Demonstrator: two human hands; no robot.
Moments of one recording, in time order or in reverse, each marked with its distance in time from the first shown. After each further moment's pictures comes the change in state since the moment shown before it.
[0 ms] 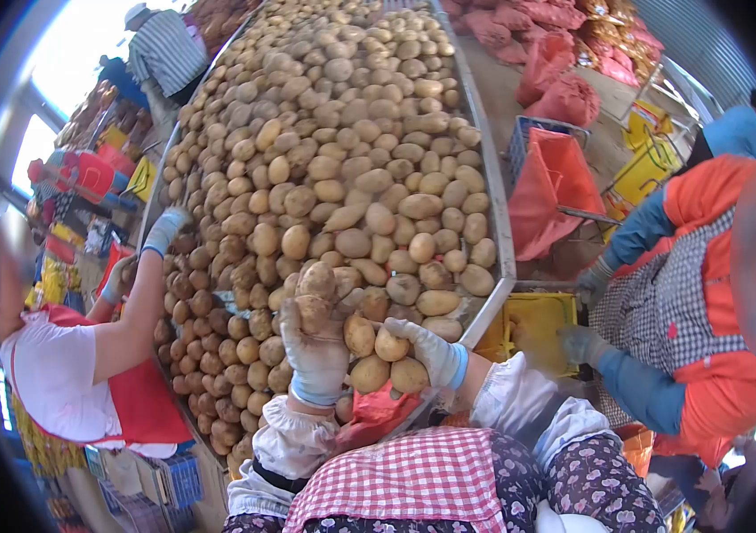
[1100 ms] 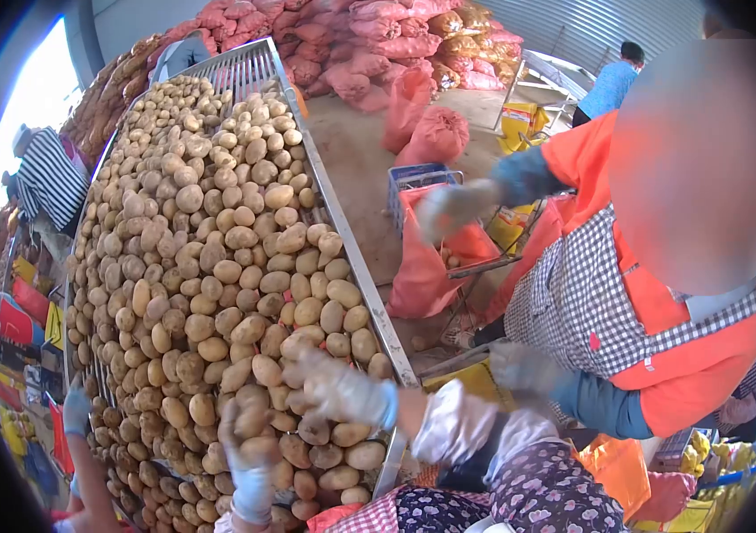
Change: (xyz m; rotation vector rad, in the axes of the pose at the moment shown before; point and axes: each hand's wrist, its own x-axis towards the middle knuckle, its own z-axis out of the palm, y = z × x) left_hand 0.058 -0.021 0.016 0.931 -0.245 -0.008; right_hand 0.010 -0.125 -0.042 0.066 -0.065 -0.468
